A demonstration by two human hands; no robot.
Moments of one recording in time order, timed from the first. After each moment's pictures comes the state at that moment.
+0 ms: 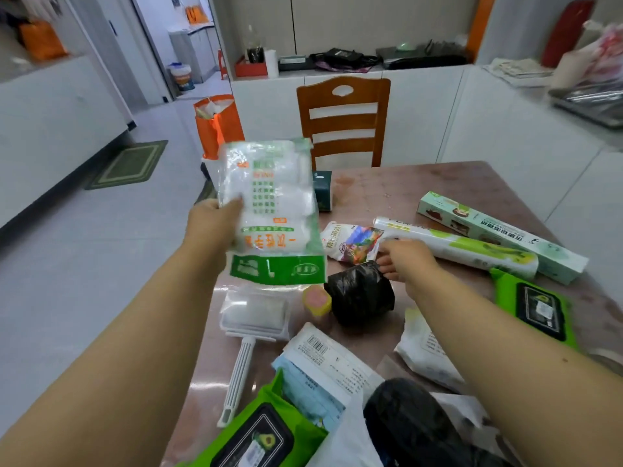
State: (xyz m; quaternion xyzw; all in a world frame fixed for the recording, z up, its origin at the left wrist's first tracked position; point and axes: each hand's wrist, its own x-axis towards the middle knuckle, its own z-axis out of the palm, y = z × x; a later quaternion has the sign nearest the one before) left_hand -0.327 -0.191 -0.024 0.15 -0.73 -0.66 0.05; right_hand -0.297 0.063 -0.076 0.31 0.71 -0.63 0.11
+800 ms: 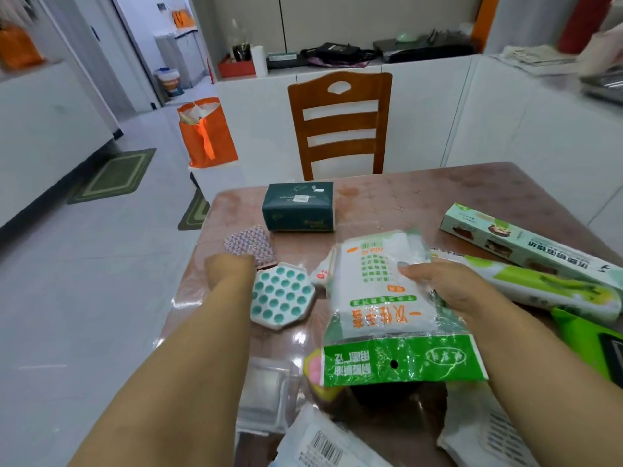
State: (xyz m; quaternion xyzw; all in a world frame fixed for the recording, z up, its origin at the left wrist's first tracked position) left_hand -0.476 -0.178 -0.166 0.38 -0.80 -0.47 0.01; right_hand -0.343 0.092 -0.094 0.25 0.66 -0.70 0.12
